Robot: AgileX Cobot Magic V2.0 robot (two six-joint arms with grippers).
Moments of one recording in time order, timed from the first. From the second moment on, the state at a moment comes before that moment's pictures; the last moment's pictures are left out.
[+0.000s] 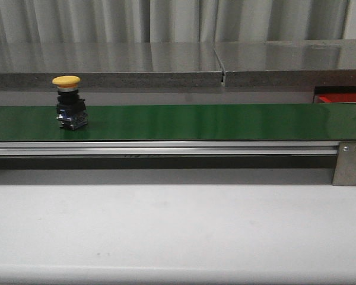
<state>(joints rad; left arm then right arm) 0.69 2.05 -1.61 -0.20 0.96 -0.03 -0.07 -0.01 0.03 -0.04 0.04 0.06</state>
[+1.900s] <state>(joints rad) 0.27 1.91 -1.70 -0.23 1.03 0.05 -0.07 -0.01 0.03 -0.04 0.04 0.06</state>
